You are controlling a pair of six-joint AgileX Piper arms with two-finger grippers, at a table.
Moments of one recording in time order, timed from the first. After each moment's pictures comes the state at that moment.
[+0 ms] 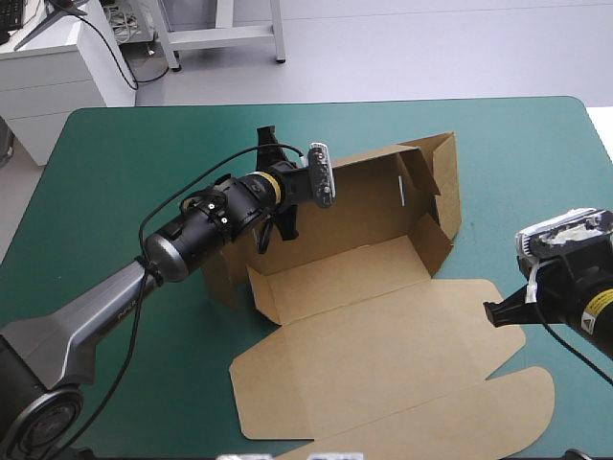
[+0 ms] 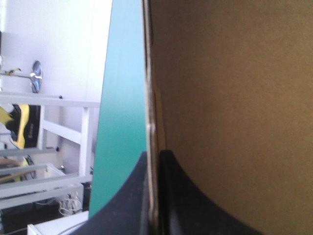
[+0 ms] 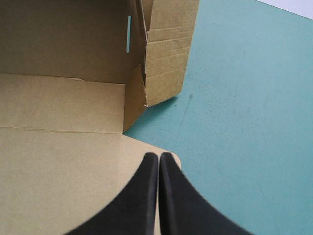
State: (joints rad) left arm -0.70 1.64 -1.45 0.45 0.54 0.61; right arm 0.53 0.75 -1.10 -0.33 1.07 0.17
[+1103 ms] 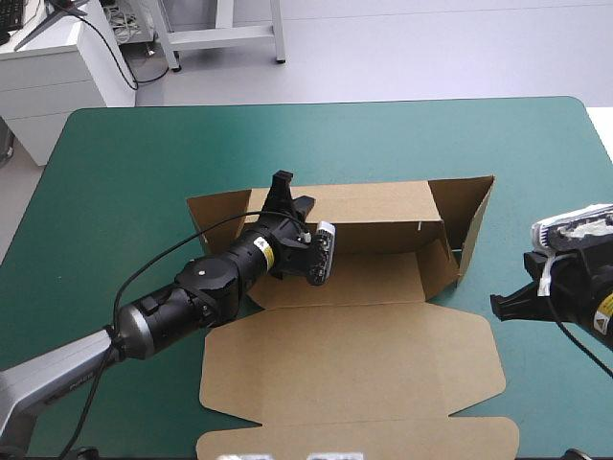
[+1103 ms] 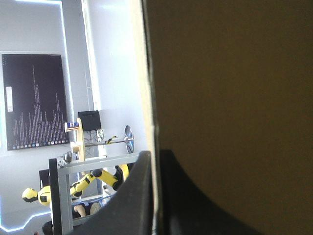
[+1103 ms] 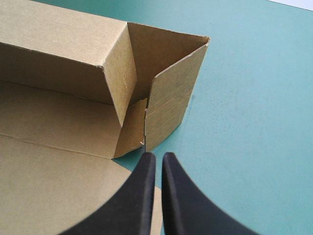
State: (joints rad) left arm -0.83 1.43 -1.00 1.37 0.25 -0.02; right arm 0.53 0.75 -1.16 -0.31 1.12 0.24
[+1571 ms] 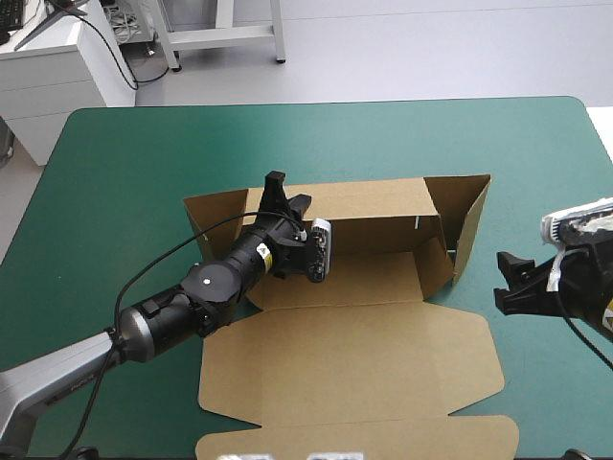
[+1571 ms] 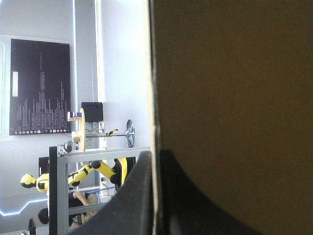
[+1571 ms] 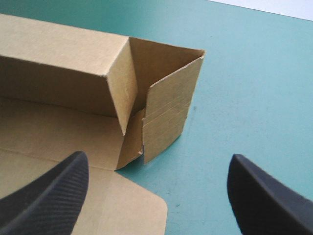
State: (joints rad) left arm -0.83 1.43 -0.97 1.60 0.27 -0.30; right arm 0.53 0.76 -1.20 -0.31 1.12 0.27
